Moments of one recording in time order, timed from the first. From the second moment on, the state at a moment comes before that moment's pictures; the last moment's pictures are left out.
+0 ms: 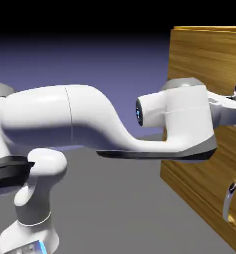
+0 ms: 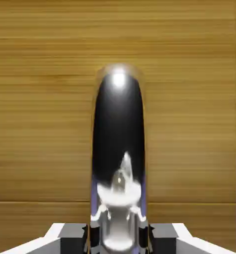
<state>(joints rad) 0.96 -0.90 -1.22 -2.05 -2.90 3.04 2.86</state>
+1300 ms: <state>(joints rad) -0.45 -1.17 -0.09 -2.81 -2.09 2.97 2.80</state>
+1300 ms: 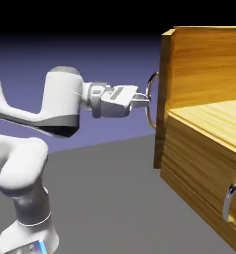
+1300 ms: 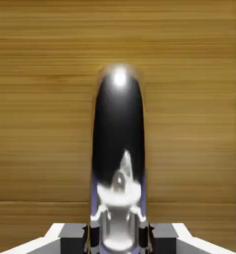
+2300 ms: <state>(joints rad) -0.30 -1.58 0.13 -3.05 -1.28 2.62 2.16</state>
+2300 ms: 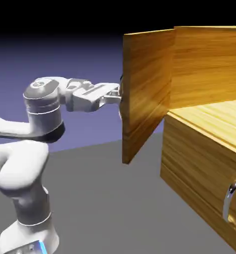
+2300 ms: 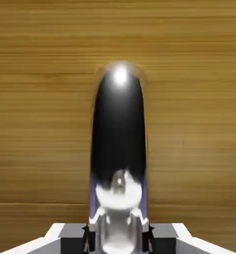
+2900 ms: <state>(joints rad) -0.07 -1.64 0.77 -2.88 -0.68 1.91 2.08</state>
